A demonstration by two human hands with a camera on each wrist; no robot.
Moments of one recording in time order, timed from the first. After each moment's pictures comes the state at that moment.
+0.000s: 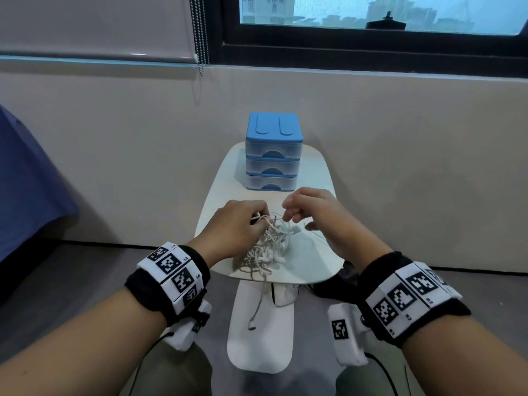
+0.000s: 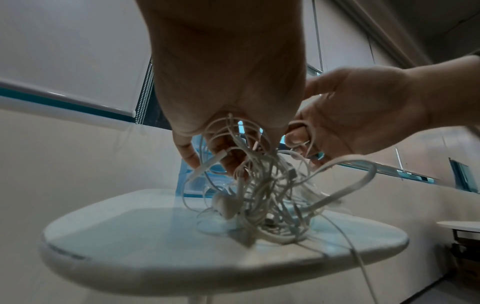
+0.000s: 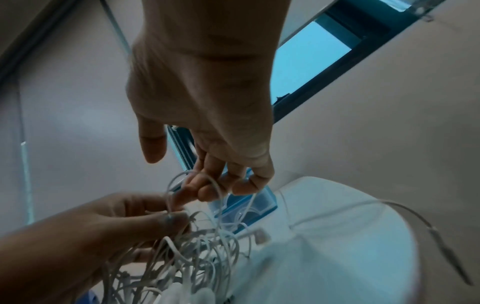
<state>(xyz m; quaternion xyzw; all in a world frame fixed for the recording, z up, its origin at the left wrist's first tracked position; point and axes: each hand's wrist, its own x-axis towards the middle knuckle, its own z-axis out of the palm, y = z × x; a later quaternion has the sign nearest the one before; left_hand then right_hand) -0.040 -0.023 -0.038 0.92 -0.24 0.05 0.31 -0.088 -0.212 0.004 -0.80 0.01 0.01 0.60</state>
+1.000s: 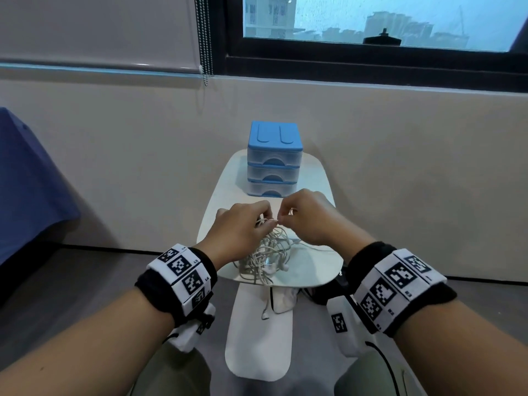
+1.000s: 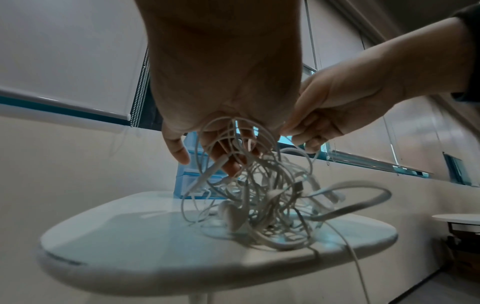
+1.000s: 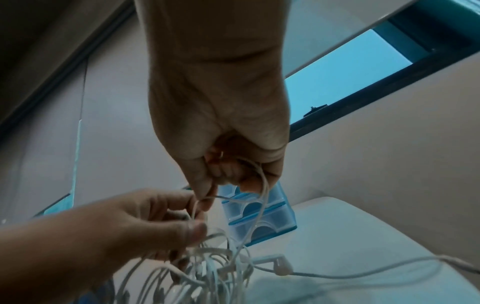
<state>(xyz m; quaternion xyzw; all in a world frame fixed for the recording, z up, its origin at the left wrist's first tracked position) -0.050 -0.028 -0.027 0.93 -0.23 0.08 0.26 -0.081 -0.195 0.021 -0.97 -0.03 -0.01 0.24</state>
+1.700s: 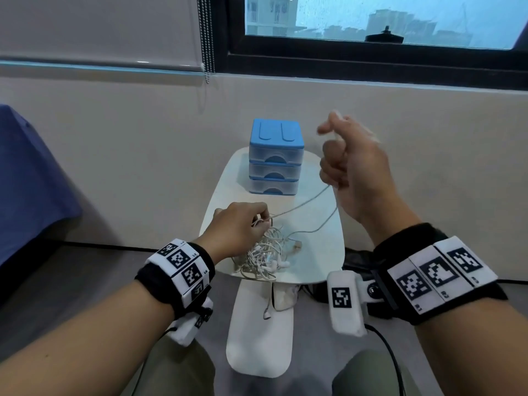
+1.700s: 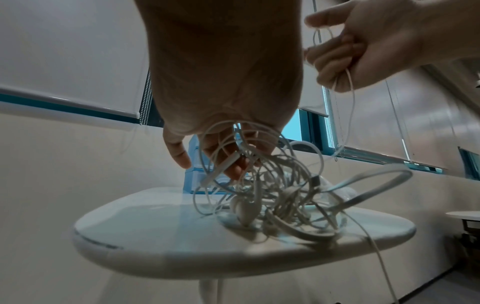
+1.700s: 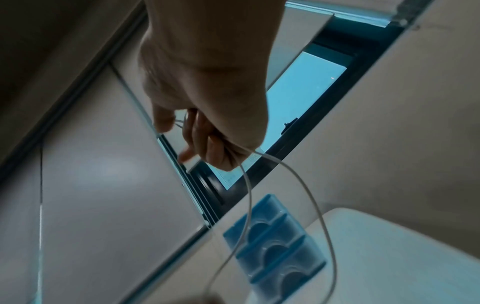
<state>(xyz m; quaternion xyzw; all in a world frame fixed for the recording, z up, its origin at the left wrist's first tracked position) -0.044 -0.021 -0.035 0.94 -0.22 0.05 0.25 -0.104 -0.211 0.081 -0.63 -0.07 -0.17 0.75</state>
